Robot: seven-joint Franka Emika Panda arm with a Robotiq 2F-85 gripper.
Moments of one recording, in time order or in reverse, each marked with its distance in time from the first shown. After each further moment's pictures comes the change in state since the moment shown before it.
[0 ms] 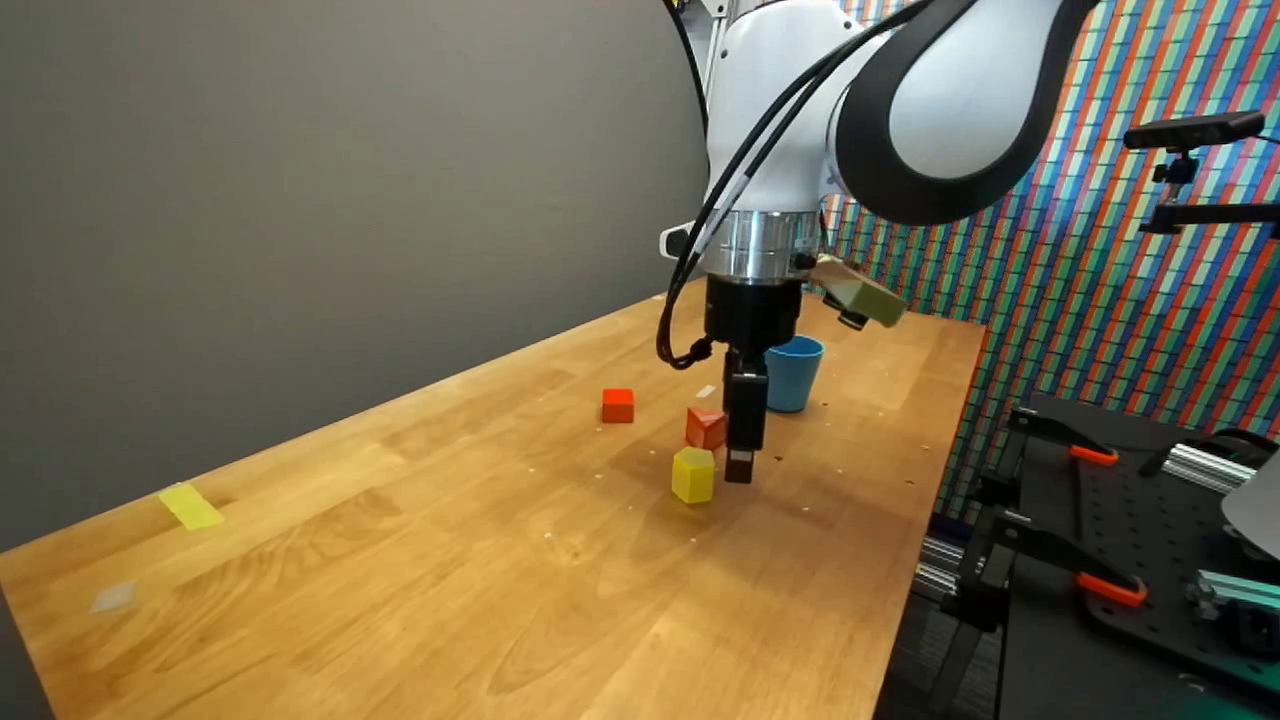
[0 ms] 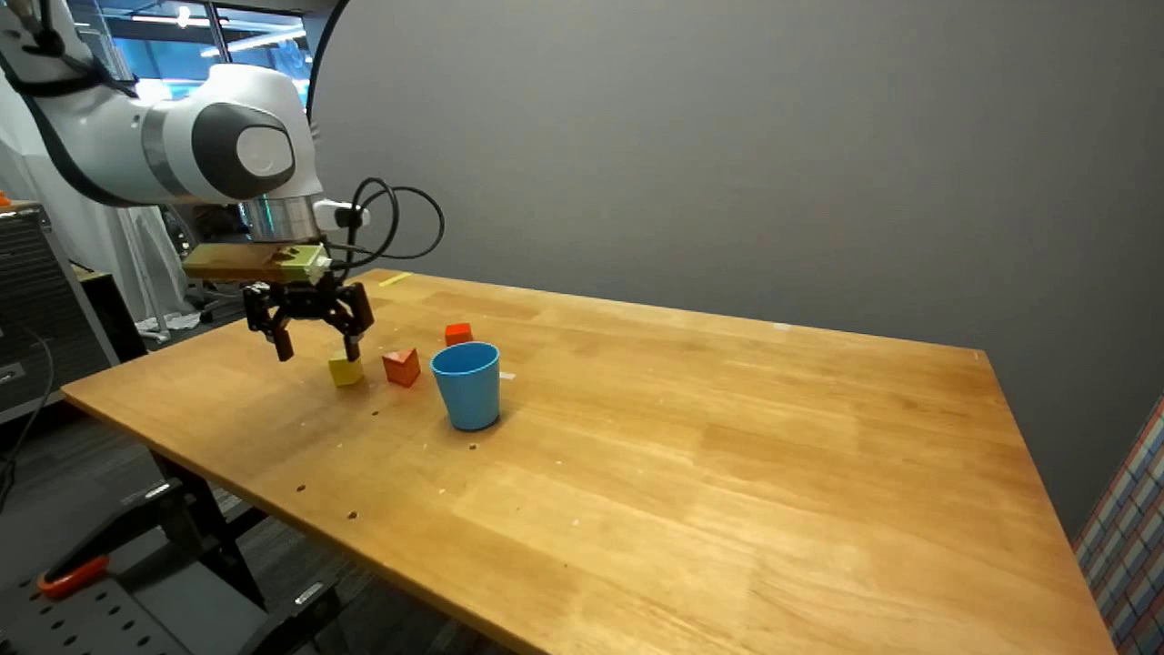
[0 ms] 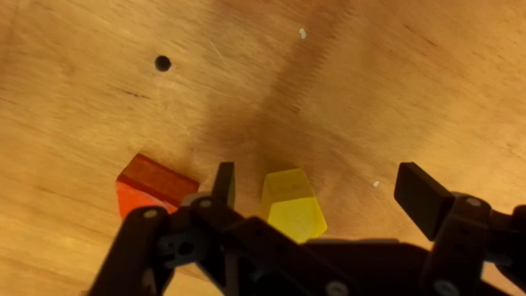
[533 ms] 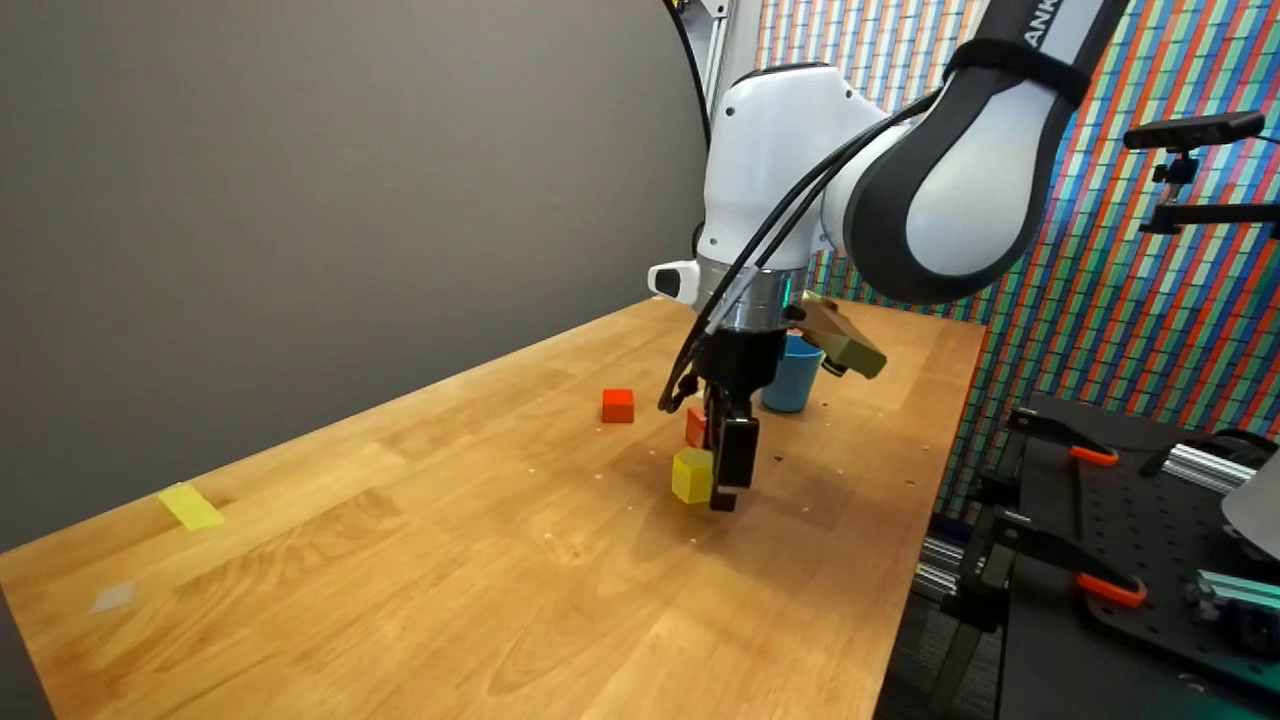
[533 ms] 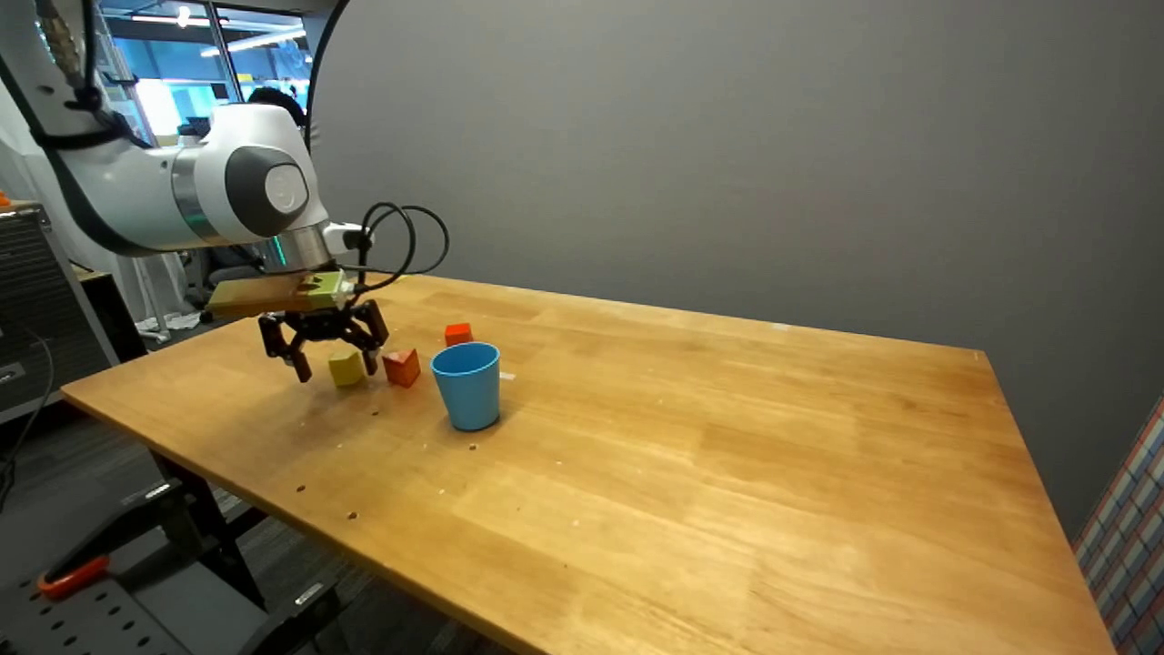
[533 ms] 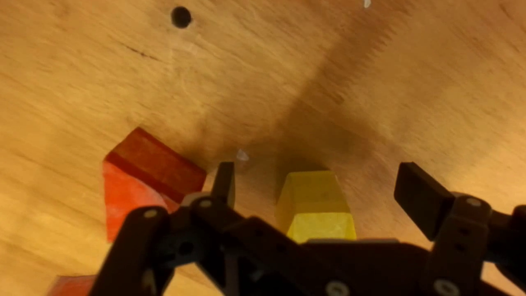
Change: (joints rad) arm 0.078 0.112 -0.096 0.025 -0.181 0.150 0.042
